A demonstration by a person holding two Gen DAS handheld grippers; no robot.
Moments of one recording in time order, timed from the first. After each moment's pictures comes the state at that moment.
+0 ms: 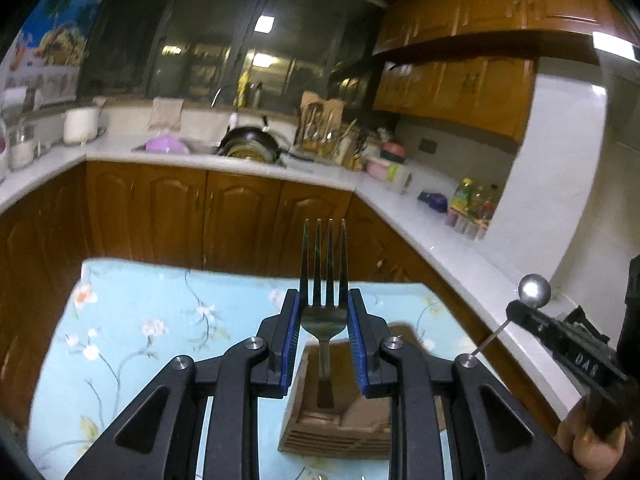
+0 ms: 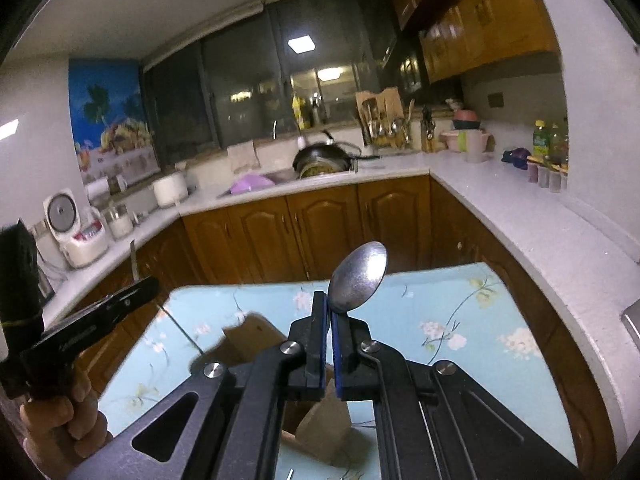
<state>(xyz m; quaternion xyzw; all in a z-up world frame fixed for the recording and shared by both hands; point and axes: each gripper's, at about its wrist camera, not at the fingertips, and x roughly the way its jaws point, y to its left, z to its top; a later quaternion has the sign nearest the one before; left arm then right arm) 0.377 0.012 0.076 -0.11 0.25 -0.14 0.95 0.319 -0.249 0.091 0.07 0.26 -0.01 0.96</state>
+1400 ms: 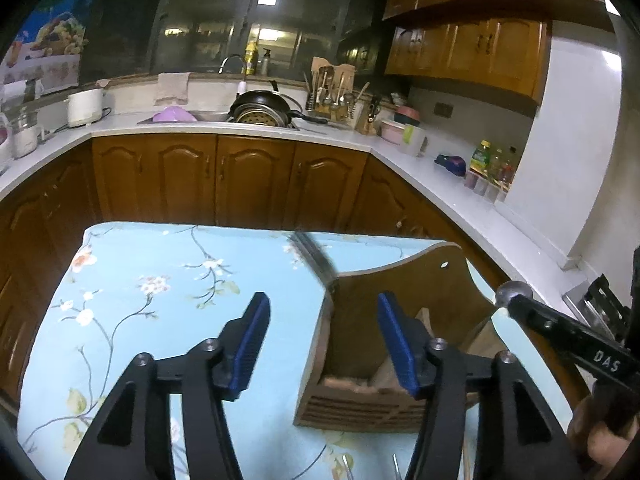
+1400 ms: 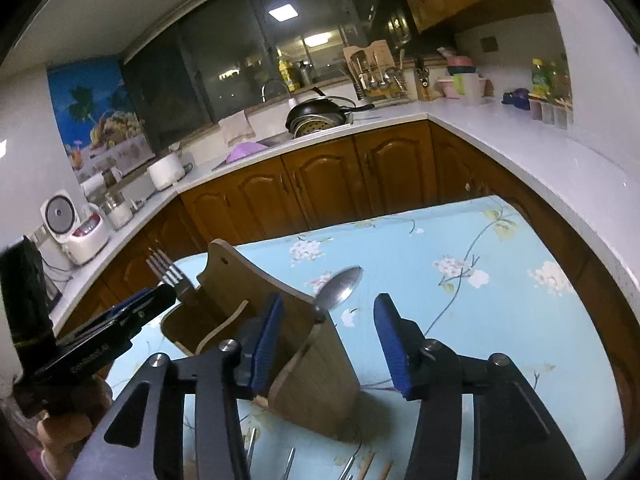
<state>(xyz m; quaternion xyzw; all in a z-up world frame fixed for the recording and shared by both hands) 0.382 0.000 0.050 -0.08 0.29 -0.12 0.95 0.323 -0.274 0.037 0.14 0.31 0.00 0.94</state>
